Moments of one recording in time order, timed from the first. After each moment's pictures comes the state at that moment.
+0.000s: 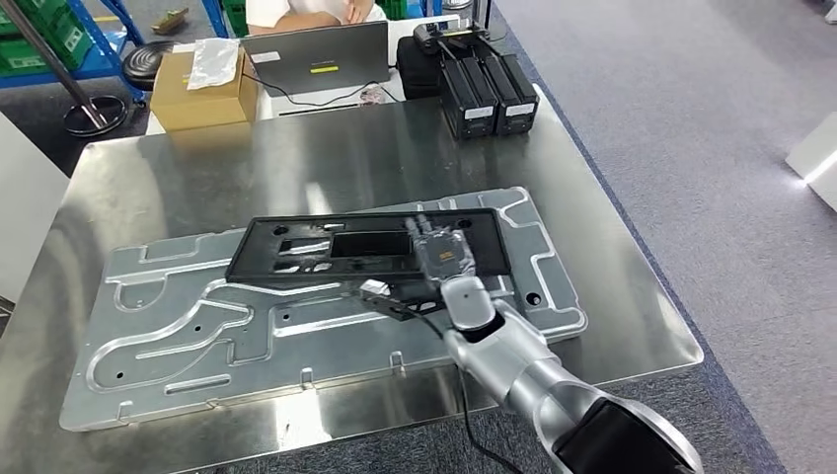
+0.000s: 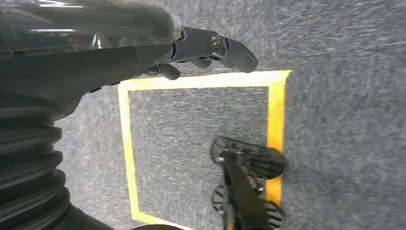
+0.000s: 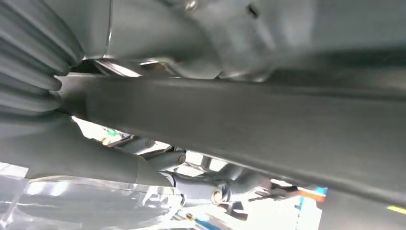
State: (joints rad) left arm -0.05 0.04 1.42 -0.25 -1.13 -0.05 -0.17; right arm -0.76 0.19 0.63 -0.48 1.39 -0.29 0.14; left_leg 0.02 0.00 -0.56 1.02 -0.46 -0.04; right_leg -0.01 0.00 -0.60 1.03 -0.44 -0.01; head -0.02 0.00
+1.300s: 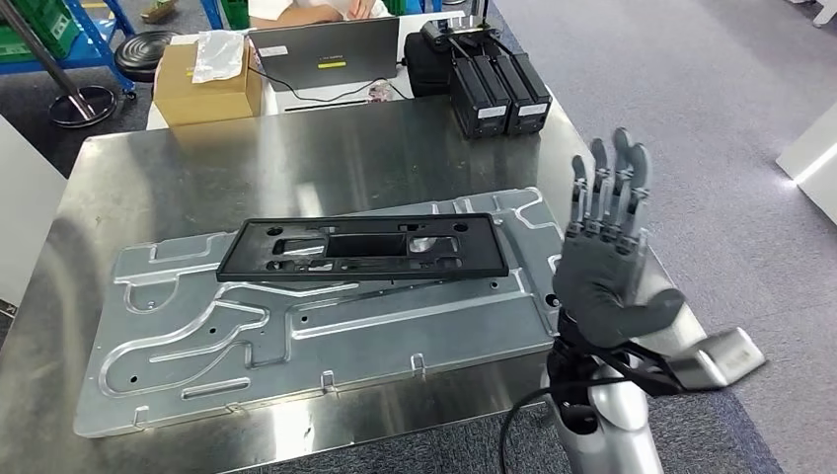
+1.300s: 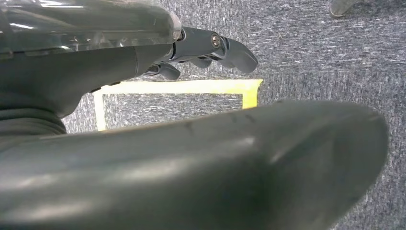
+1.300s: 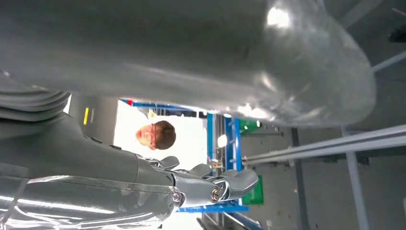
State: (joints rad) left arm -0.03 0.04 1.45 -0.25 -1.10 -0.08 -0.29; right arm -0.17 0.10 0.19 -1.84 -0.02 -0.03 -0.70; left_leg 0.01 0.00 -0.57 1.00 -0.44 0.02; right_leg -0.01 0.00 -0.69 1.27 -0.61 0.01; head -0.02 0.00
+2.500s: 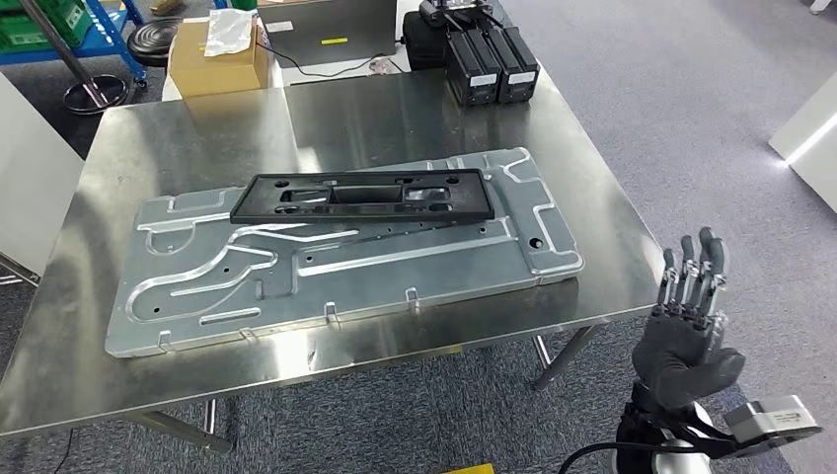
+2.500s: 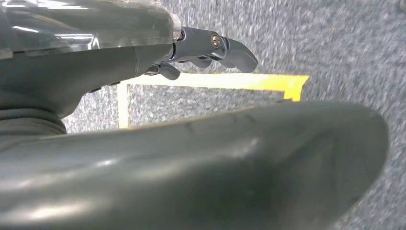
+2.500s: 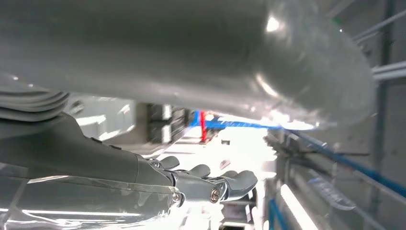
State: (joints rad) left arm -0.05 -0.01 1.48 -0.25 -1.10 -0.06 -0.28; right arm 0.13 0.11 -0.15 -1.87 0.03 -0.04 -0.70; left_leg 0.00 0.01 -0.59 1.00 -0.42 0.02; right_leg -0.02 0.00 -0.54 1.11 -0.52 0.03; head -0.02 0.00
